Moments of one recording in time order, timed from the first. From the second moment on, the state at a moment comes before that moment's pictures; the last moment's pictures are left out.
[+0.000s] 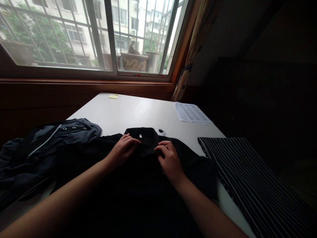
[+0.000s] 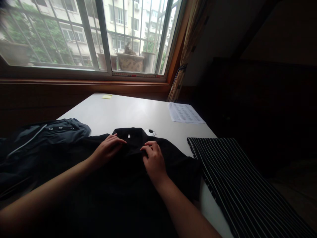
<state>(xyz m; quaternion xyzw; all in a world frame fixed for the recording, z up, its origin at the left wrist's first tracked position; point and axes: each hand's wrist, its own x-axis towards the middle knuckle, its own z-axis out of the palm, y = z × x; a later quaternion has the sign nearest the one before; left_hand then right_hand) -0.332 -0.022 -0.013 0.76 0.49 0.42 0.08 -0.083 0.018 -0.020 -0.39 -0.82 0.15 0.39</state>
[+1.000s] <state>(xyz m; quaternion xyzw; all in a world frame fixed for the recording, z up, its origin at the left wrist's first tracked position) -0.333 -0.025 -0.015 0.71 0.48 0.50 0.13 -0.082 0.010 -0.011 -0.30 -0.81 0.12 0.48</state>
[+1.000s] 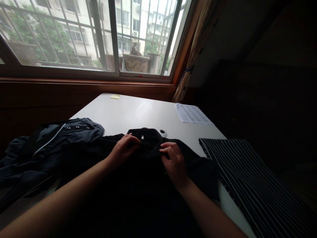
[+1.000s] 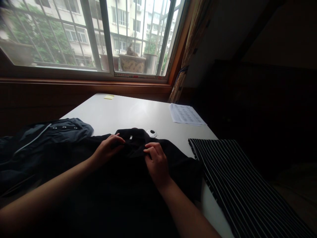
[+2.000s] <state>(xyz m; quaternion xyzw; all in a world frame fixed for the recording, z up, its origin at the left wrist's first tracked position) -0.334 -0.021 -0.018 0.77 0.47 0.39 0.17 -0.081 0.011 -0.010 -0.28 -0.83 0.13 0.46</state>
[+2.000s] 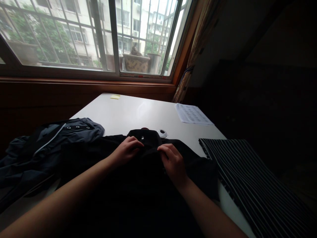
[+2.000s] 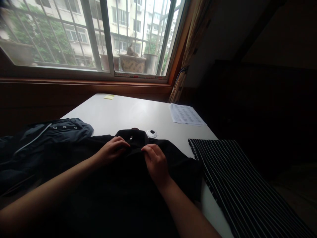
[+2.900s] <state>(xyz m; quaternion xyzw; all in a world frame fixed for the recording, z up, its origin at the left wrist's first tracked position) -0.334 -0.027 -0.009 0.71 0.41 0.48 0.31 -0.083 0.016 -0.013 -0.30 -0.83 0.15 0.44</state>
